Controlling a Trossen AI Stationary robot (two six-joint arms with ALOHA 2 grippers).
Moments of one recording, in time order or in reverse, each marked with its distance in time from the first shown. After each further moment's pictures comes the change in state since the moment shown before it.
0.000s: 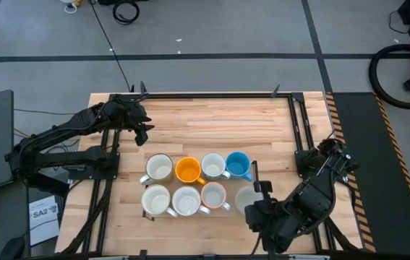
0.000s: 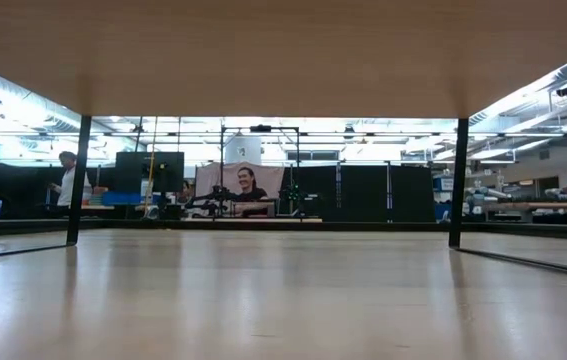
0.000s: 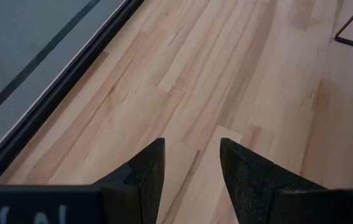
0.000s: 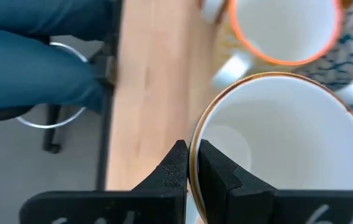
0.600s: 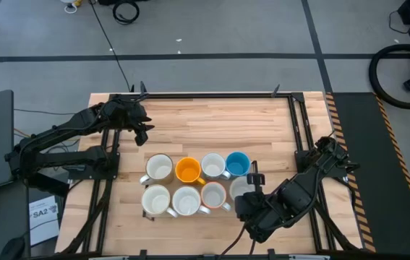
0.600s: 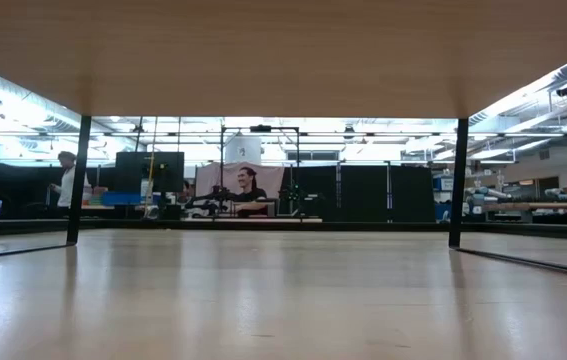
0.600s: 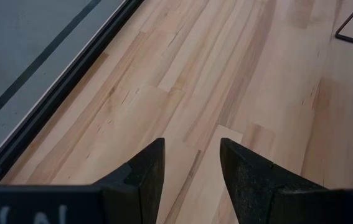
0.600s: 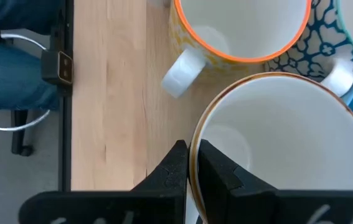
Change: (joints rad) left arm 0.000 0.000 0.000 0.000 0.000 0.016; right arm -0.084 0.000 -0.097 -0.002 0.031 -0.008
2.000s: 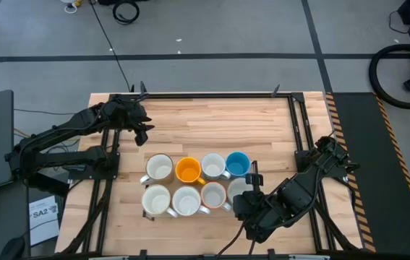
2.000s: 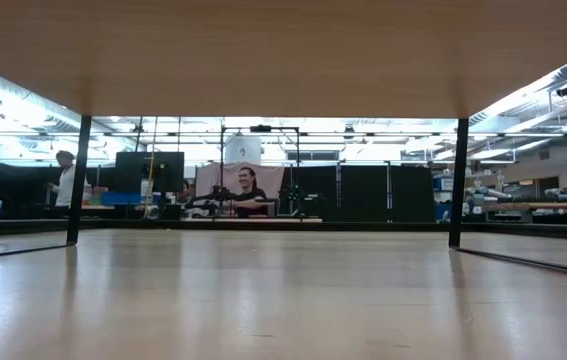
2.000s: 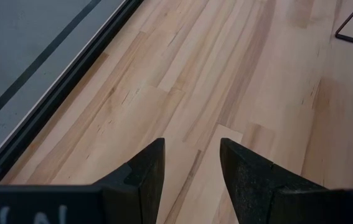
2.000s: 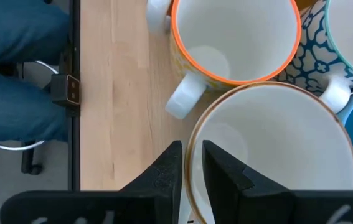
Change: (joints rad) left arm 0.000 0.000 0.000 0.000 0.000 0.002; right arm -0.002 0.000 0.000 0.058 0.020 0.029
